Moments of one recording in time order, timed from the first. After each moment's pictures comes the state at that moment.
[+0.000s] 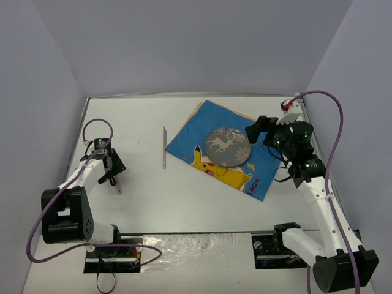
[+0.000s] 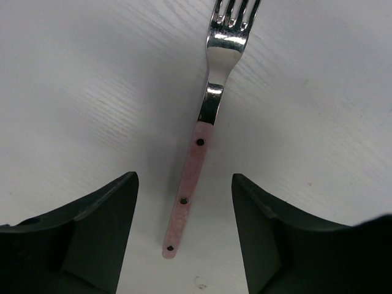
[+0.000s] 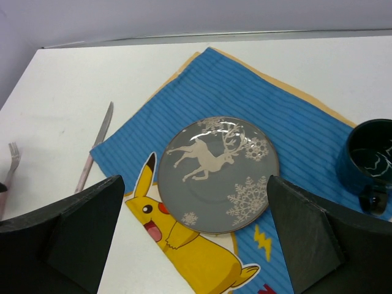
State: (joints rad) left arm 0.08 1.38 0.77 -0.48 -0.21 -0.49; right arm 0.13 0.96 0.90 -0.19 -0.20 0.24
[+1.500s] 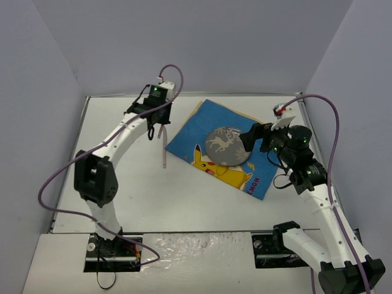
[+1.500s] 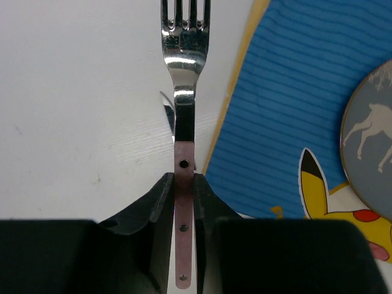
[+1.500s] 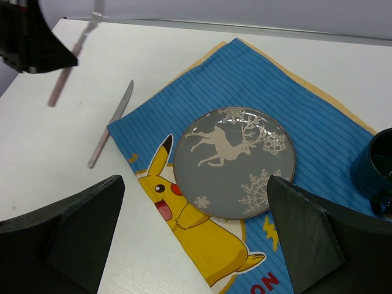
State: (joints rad) left arm -0.39 1.76 1.62 -0.56 -0.14 -0.12; right arm 0.23 0.90 0.90 -0.27 -0.22 0.18
